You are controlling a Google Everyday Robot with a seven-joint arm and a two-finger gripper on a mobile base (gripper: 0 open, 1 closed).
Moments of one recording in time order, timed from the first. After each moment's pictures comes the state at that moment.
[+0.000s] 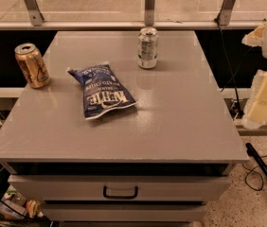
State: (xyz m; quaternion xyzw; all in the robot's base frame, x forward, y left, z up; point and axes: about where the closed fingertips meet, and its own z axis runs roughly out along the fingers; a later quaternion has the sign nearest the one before) arm 0.438 -0.215 0.983 -0.60 0.78 -0.04 0.17
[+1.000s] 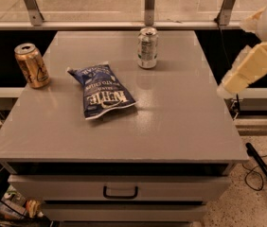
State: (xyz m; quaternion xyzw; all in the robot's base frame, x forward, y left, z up) arm 0.489 -0.199 0.998 -0.53 0.79 0.03 0.30
